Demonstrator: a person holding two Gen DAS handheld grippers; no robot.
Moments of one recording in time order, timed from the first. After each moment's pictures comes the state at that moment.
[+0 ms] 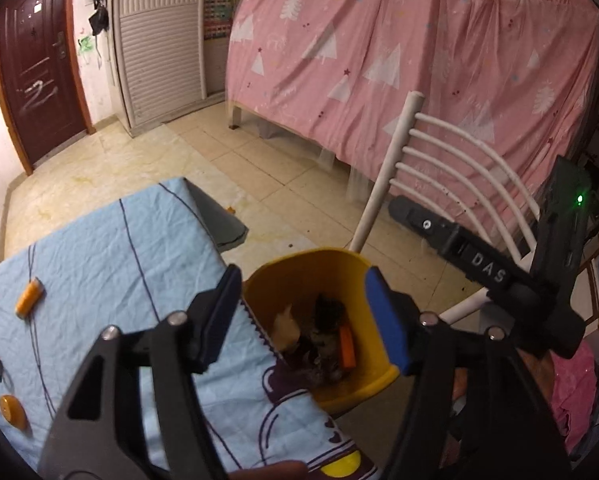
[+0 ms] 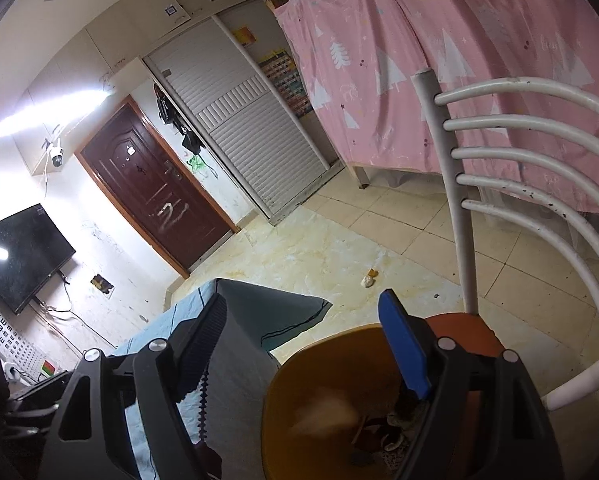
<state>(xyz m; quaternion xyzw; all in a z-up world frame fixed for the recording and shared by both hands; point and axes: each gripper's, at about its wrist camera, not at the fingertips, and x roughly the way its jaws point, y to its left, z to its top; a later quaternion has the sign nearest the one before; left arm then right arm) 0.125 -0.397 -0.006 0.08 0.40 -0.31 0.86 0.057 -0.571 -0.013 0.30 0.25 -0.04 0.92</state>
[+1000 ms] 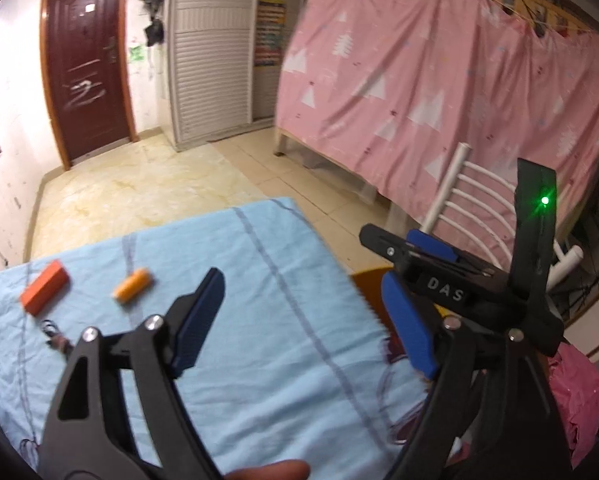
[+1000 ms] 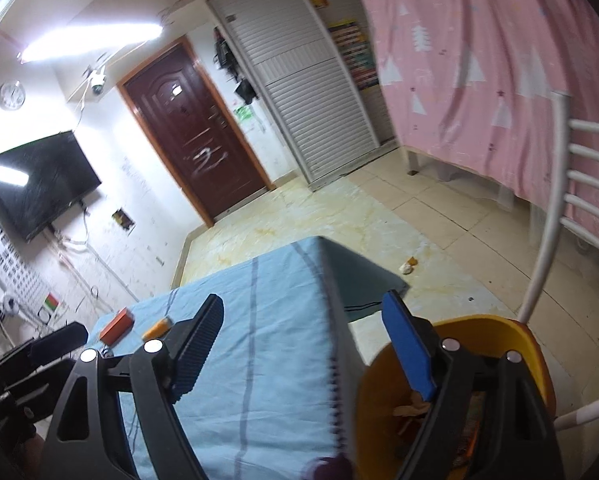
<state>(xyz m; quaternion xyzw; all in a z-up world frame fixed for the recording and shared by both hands) 0.129 -0.262 0.032 0.04 0.35 -0.25 0.90 0.123 -0.429 0.024 0.21 0.30 0.04 0.93</state>
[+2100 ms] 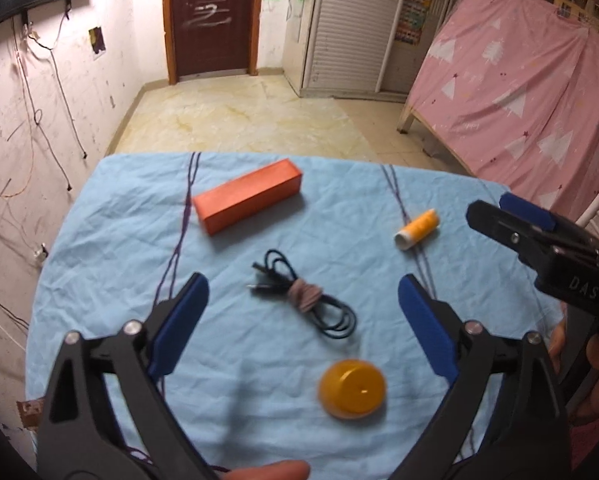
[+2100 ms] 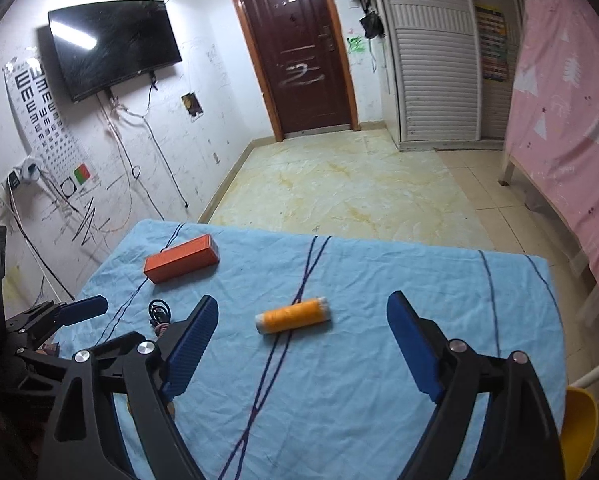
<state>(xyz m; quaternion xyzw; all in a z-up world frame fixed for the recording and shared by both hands) 0.195 -0.050 -0.031 -0.03 0.43 -0.06 0.90 0.223 -0.208 0.023 0.04 0.39 0.19 0.90</state>
